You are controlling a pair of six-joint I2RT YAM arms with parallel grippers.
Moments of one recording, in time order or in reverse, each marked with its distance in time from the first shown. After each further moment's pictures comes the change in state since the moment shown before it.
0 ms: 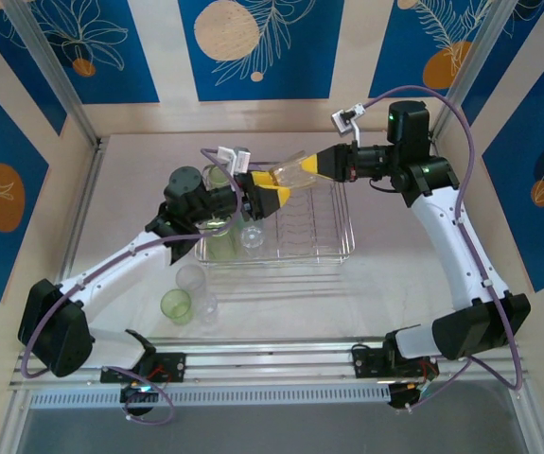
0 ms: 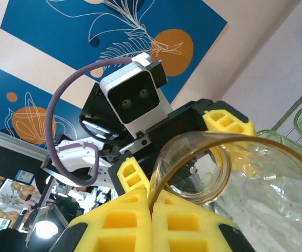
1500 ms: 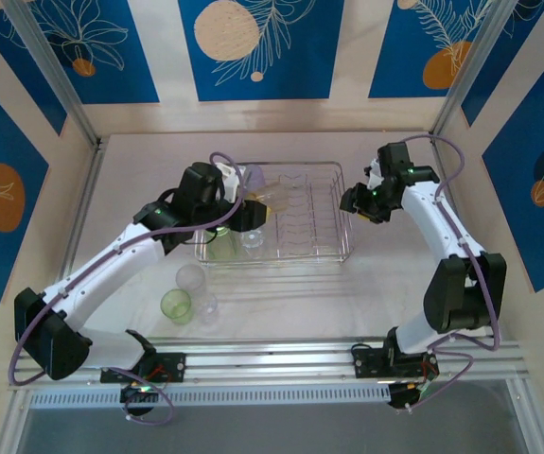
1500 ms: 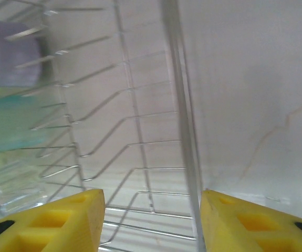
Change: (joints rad) left arm -0.032 -0.023 0.215 -0.960 -0.396 0.183; right arm -0.139 0.149 -0.239 -0.384 0.911 -0.180
